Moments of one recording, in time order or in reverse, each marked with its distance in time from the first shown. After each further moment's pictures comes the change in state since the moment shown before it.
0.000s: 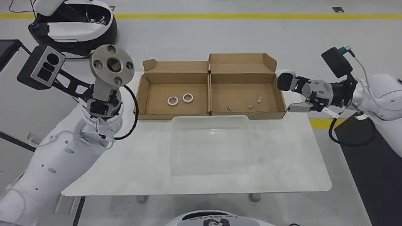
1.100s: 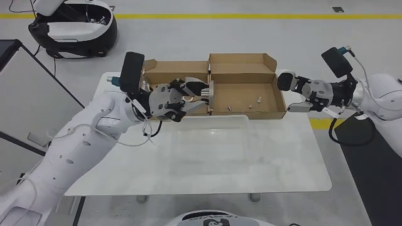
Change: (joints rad) left arm -0.098 -0.082 0.112 0.090 0.099 0.090 -0.600; right arm 0.000 0.000 0.000 0.000 0.000 0.000 0.000
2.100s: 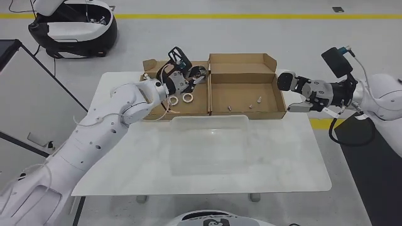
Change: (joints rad) left arm -0.138 -0.115 0.130 0.282 0.332 0.613 -0.532; right arm 0.000 0.000 0.000 0.000 0.000 0.000 0.000
